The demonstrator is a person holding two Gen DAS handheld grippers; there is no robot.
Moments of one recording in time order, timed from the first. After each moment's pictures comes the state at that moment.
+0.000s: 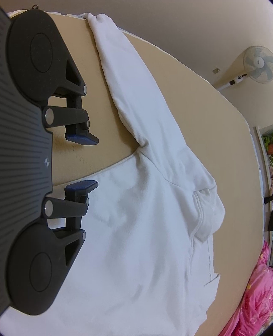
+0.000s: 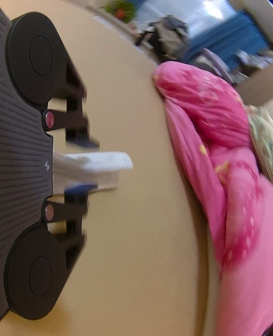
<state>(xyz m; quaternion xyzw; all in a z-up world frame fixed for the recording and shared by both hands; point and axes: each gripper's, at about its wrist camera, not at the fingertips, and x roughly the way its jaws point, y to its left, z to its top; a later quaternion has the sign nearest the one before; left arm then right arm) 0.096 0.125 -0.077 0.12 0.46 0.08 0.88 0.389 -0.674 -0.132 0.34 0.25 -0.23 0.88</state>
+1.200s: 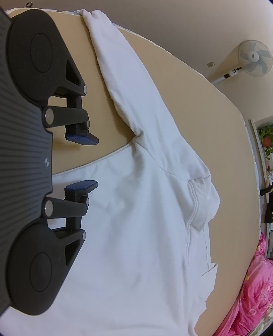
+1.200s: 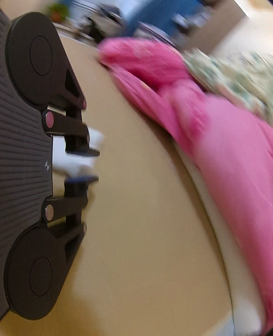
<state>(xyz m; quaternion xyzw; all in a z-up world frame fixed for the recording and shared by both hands) 0.089 0.114 -0.069 0.12 0.45 0.06 0.88 0.236 -0.731 -0.154 0.46 0.16 -0.30 0.82</state>
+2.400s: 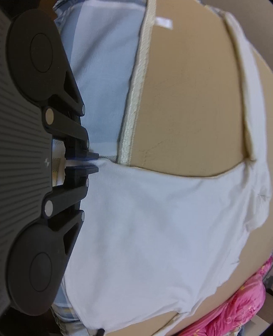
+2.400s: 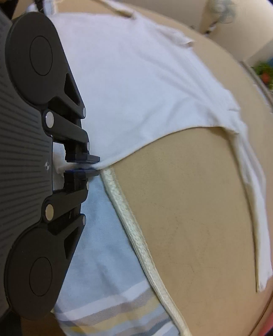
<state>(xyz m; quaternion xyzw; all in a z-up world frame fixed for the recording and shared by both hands) -0.089 0.155 -0.068 -0.10 0.56 0.04 0.82 0.041 -0.375 -0.099 0.24 0.49 0.00 0.84</state>
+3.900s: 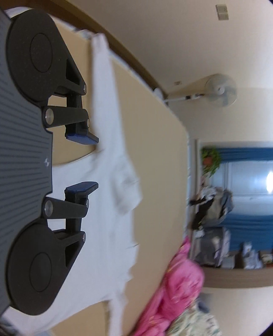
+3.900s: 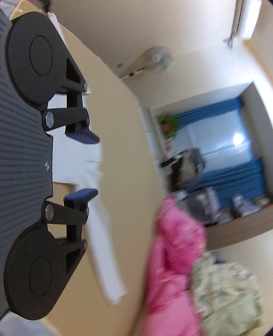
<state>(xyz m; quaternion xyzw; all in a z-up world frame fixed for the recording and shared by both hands) -0.049 0.104 0.072 0.01 0.27 0.08 0.96 0.036 -0.390 0.045 0.15 0.16 0.05 0.97</state>
